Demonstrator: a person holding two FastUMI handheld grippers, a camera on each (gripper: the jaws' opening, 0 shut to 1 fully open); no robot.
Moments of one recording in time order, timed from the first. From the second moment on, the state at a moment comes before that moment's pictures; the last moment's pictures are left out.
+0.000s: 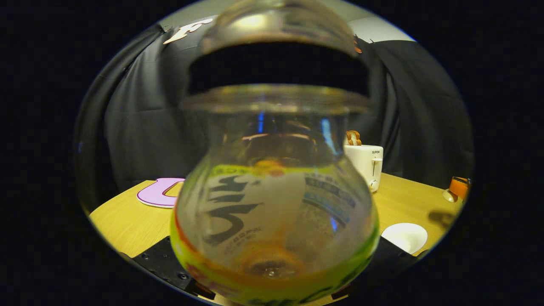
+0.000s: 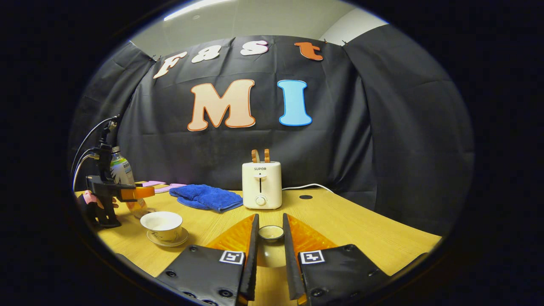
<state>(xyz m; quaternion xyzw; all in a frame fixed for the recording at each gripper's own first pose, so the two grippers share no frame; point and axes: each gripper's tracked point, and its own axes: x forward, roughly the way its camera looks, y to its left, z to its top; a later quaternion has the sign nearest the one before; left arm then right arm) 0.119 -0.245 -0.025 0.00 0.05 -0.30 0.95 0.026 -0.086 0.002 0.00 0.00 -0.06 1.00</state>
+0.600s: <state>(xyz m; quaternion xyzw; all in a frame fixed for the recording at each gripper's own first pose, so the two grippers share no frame) 0.124 -0.250 -0.034 0.03 0.05 -0.31 0.95 0.026 -0.087 0.002 0.00 0.00 -0.06 1.00</state>
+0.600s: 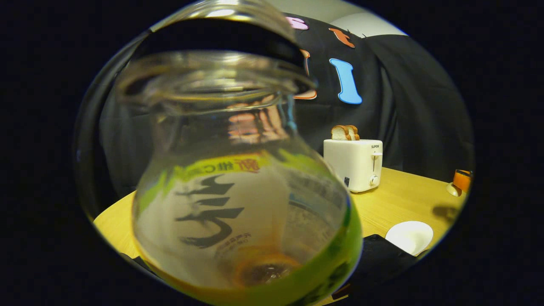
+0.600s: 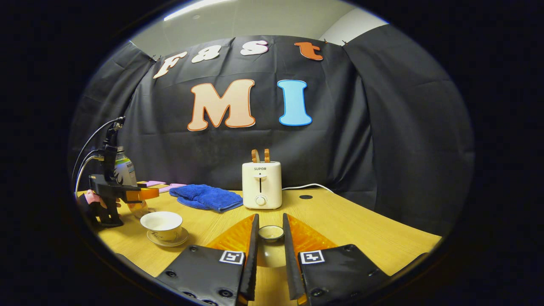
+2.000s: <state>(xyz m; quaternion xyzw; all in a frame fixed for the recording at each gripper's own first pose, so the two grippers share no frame) 0.059 -0.221 -0.012 -0.01 0.01 -0.31 0.95 0.027 -0.087 0.001 0.00 0.00 -0.06 1.00</state>
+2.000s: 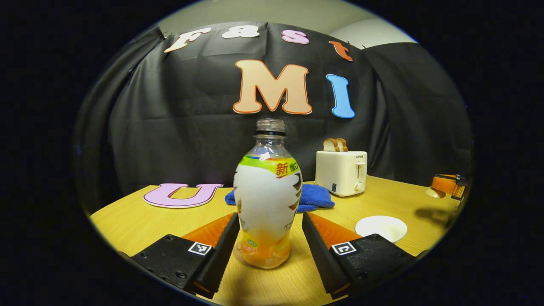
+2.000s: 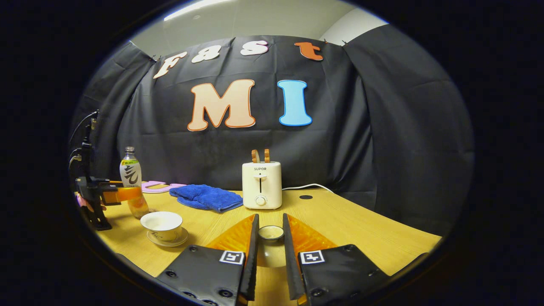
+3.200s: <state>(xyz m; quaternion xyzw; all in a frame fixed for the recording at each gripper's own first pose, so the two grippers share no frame) 0.015 -0.117 -0.006 -0.01 -0.01 -0.14 0.99 0.067 0.078 -0.006 0.01 0.01 0.16 0.99</state>
